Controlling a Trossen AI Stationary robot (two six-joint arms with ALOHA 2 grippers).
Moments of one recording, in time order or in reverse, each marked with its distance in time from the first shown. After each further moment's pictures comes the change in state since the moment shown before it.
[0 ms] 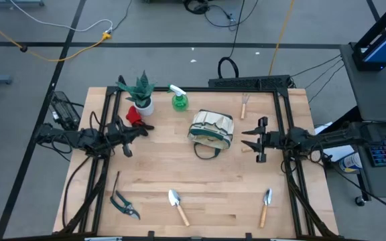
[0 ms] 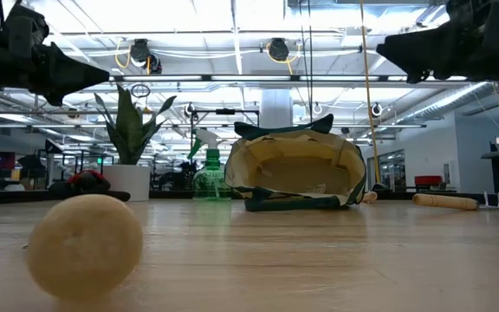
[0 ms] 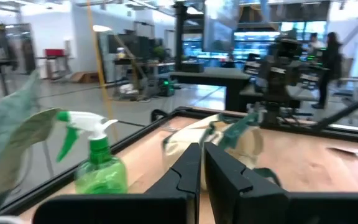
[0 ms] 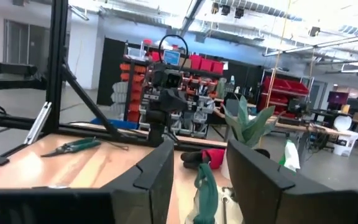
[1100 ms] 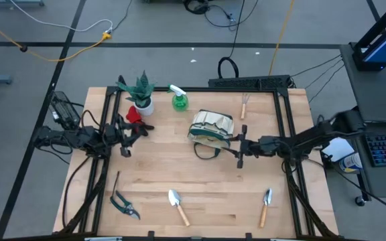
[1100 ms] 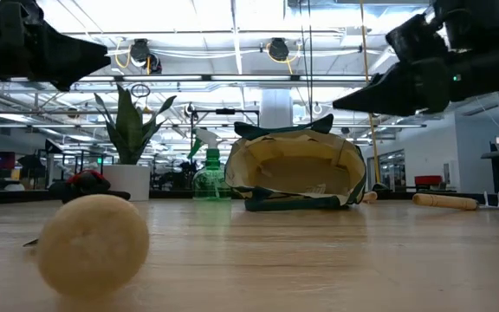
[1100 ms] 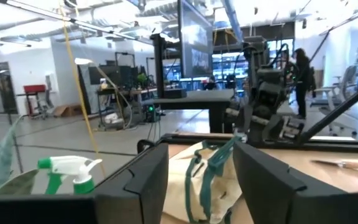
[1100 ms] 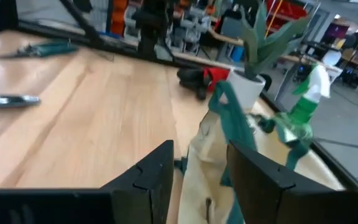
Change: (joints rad) left arm 0.075 0.012 0.000 0.126 0.169 0.117; right arm 0.104 0.662 0.196 0.108 0.238 -0.019
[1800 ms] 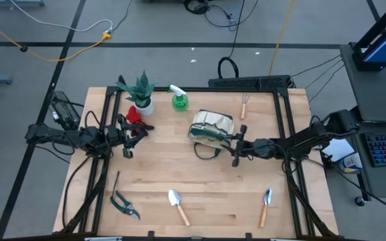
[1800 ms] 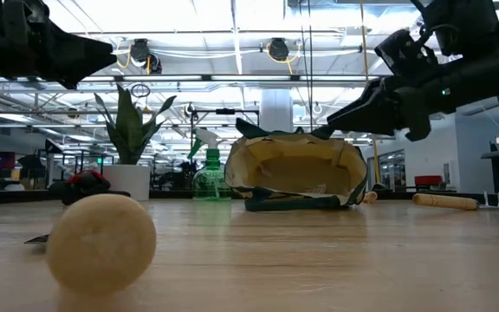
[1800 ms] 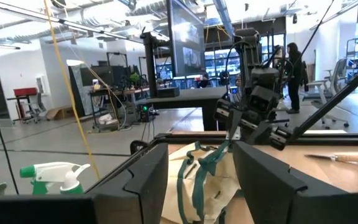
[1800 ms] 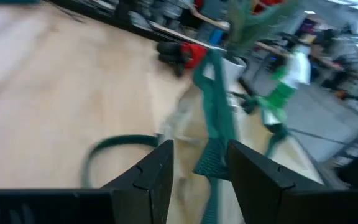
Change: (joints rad) left arm 0.000 0.155 0.000 0.137 0.021 0.018; right arm 0.018 0.100 0.030 0.002 0.176 -0.095
